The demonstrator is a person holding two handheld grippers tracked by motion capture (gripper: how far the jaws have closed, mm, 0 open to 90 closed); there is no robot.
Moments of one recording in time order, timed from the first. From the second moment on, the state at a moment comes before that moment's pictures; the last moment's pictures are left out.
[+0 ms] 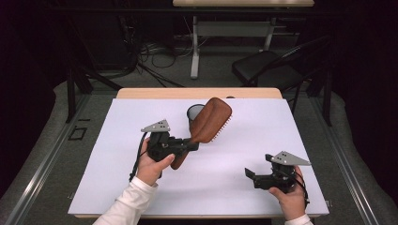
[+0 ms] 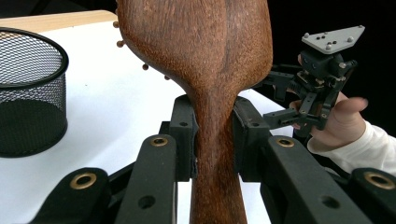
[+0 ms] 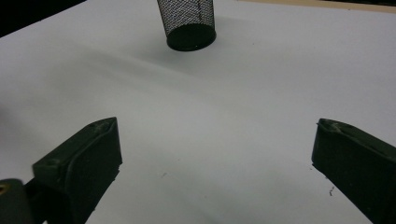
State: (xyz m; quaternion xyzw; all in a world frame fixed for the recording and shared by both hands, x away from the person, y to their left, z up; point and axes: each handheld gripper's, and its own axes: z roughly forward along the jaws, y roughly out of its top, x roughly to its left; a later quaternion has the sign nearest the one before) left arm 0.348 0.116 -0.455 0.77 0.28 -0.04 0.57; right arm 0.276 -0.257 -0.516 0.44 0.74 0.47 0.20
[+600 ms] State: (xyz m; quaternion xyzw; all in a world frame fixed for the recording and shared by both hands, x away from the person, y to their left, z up) left arm 0.349 0.121 -0.453 0.77 0.28 -0.03 0.57; right arm 0.294 -0.241 -0.496 0.46 0.76 0.44 0.17
